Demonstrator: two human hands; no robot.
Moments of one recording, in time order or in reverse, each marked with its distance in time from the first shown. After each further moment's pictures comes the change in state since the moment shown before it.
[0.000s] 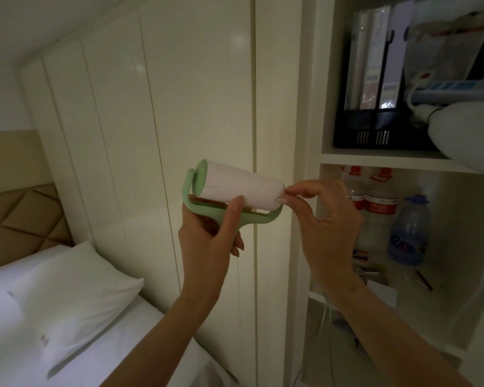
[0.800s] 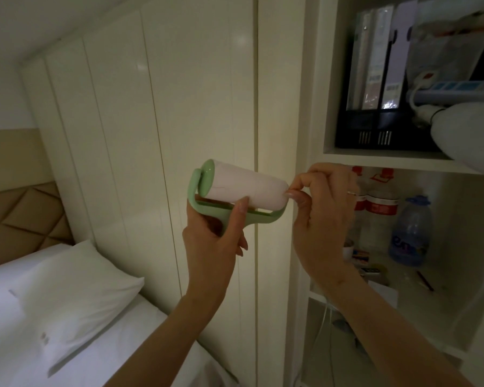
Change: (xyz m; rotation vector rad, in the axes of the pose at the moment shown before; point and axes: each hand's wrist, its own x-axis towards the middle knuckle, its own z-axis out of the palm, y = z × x) left_hand -0.002 -0.001 0.002 0.031 0.020 0.036; right_hand 0.005 0.008 0.012 -0.326 0.088 -0.220
